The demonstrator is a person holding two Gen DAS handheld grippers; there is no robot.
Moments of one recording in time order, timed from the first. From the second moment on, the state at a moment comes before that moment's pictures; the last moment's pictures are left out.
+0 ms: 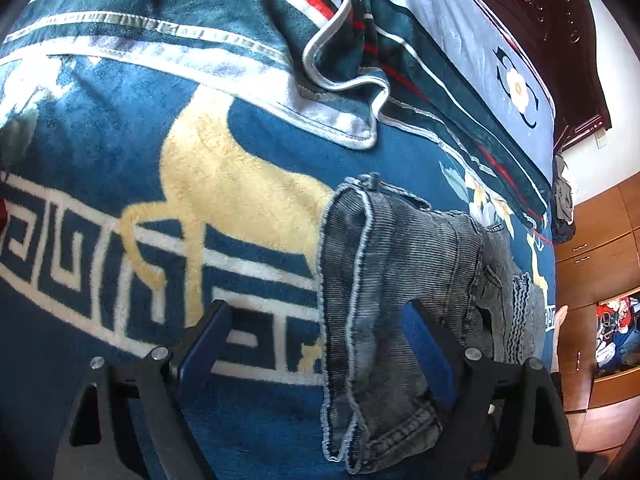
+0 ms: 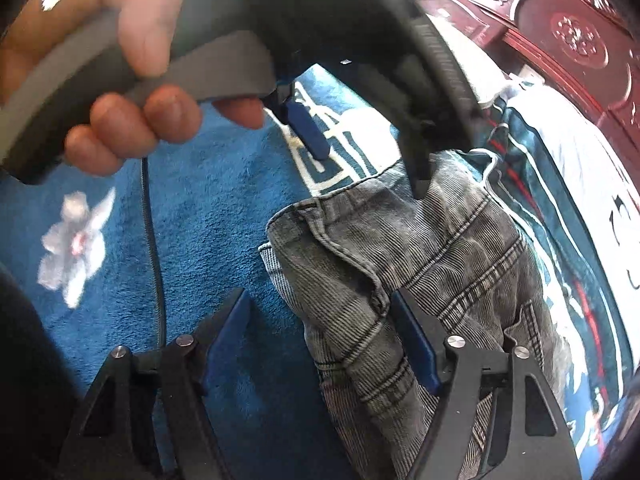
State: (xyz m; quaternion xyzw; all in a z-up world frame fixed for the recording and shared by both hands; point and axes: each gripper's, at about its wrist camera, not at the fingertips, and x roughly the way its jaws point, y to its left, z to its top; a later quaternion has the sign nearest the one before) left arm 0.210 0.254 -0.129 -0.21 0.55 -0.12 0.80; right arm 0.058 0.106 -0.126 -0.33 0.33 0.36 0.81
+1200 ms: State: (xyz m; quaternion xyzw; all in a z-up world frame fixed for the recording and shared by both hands) left arm 0.212 0.233 -0.120 -0.32 0.54 -0.15 0.77; right arm 0.071 0.068 -0.083 -0.24 0.33 0.32 0.85
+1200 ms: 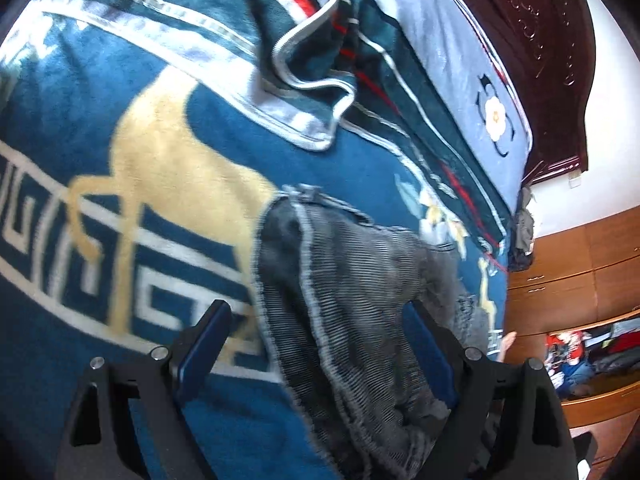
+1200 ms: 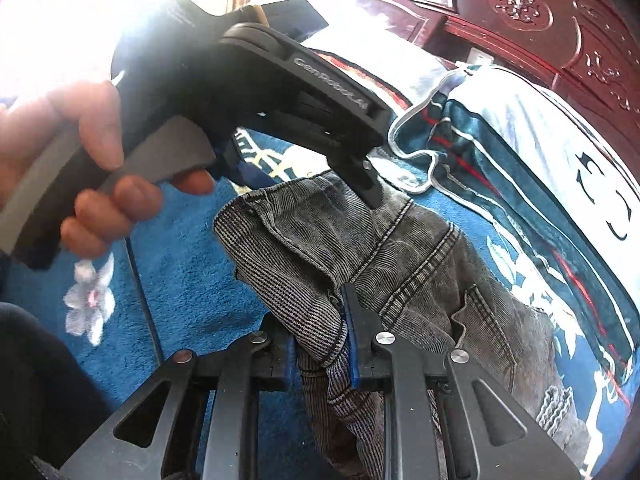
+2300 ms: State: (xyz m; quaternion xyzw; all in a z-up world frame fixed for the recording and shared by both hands) left arm 0.196 0.155 -0.058 -0.14 0.50 -0.11 0.85; right arm 0.062 0.031 -0.069 -0.17 0.34 0.31 0.87
